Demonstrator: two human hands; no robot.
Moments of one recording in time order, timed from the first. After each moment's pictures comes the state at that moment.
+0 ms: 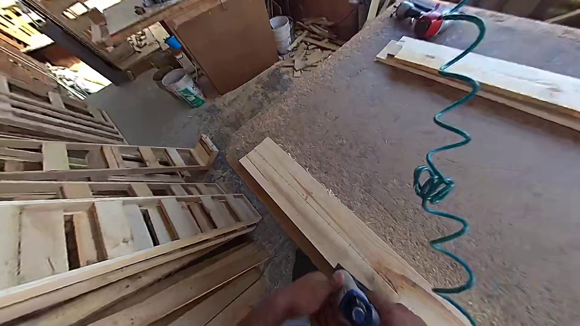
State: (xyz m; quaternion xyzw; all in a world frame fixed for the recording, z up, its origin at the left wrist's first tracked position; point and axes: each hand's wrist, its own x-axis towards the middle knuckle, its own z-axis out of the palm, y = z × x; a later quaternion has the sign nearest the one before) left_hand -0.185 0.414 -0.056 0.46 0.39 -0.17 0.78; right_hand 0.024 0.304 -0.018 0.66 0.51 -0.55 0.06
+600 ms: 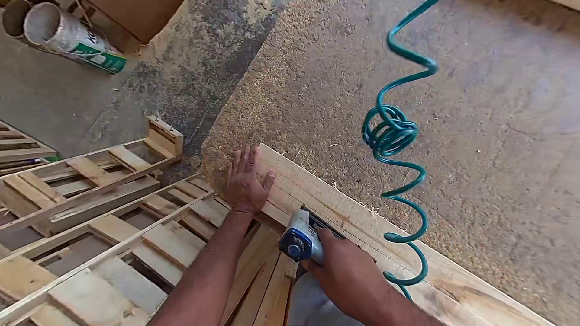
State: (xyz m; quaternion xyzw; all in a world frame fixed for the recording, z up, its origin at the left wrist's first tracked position) left_hand -0.285 0.783 -0.192 0.85 0.51 0.05 0.12; right_hand -0.095 0.612 -0.024 0.68 0.38 -0.62 0.11
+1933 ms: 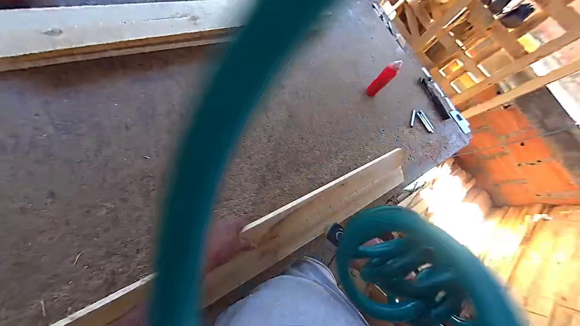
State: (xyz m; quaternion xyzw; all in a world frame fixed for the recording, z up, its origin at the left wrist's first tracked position) left_hand 0.036 0.482 -0.068 0.88 -0.03 -0.43 0.20; right_hand 0.038 0.164 0.127 0.82 -0.15 -0.53 -0.15
